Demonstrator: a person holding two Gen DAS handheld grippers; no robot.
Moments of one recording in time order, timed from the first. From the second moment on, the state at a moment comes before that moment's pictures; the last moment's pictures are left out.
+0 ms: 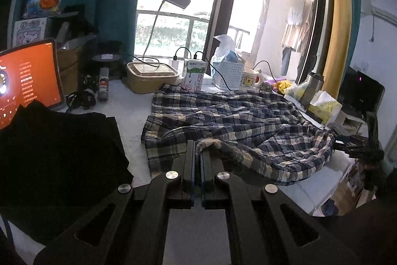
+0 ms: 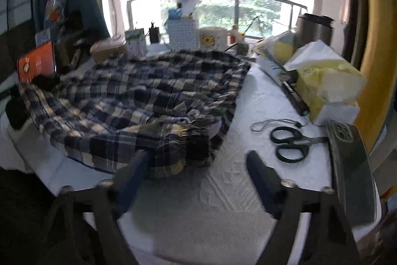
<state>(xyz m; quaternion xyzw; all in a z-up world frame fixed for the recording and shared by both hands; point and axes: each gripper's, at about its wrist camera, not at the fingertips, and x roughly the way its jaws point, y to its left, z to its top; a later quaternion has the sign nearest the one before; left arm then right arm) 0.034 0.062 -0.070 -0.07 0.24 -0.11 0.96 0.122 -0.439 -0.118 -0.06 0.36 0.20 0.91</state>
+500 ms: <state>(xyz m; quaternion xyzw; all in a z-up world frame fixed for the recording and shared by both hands) 0.020 0.037 -0.022 -0.02 0.16 -0.11 0.98 0.120 -0.450 -0.093 -0.06 0.30 0.21 0.93</state>
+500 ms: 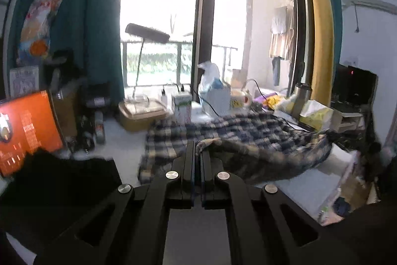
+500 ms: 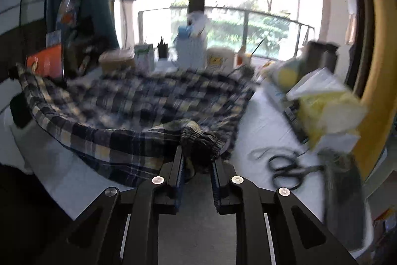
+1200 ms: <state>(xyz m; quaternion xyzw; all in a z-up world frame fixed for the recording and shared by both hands) 0.159 0.047 0.010 -0.01 0.14 -0.09 0.99 0.225 -0.439 -0.023 -0.08 0.24 0.12 0.96</state>
